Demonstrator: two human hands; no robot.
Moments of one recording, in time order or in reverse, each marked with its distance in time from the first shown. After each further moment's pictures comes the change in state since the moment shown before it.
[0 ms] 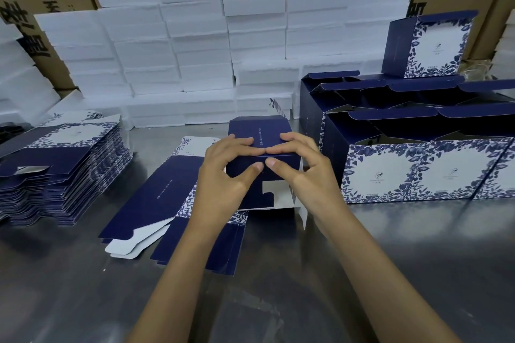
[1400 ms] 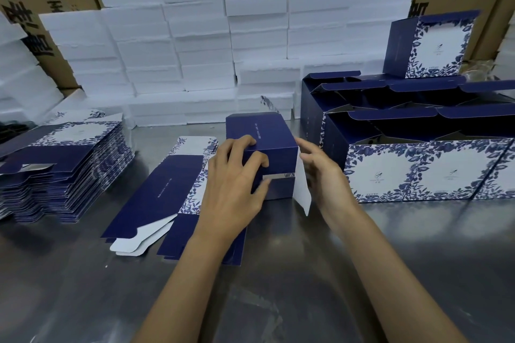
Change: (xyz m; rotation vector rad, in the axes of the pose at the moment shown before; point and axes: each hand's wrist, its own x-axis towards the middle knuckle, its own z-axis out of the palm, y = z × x) left_hand -0.008 -0.015 0.014 0.645 -0.043 0.352; right_hand 0.007 0.018 -0.020 0.273 -0.116 0.297
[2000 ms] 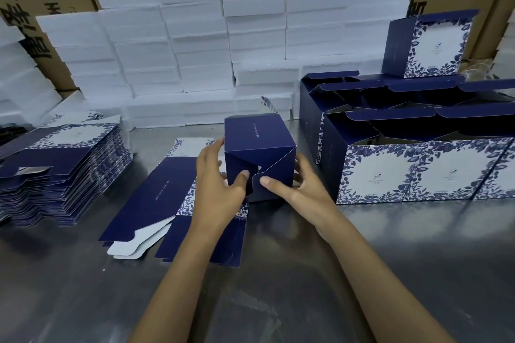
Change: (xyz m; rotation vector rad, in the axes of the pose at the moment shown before) left_hand 0.001 -0.008 -0.001 -0.628 0.020 -0.569; right_hand 0.007 0.033 0.007 -0.251 0.012 -0.045
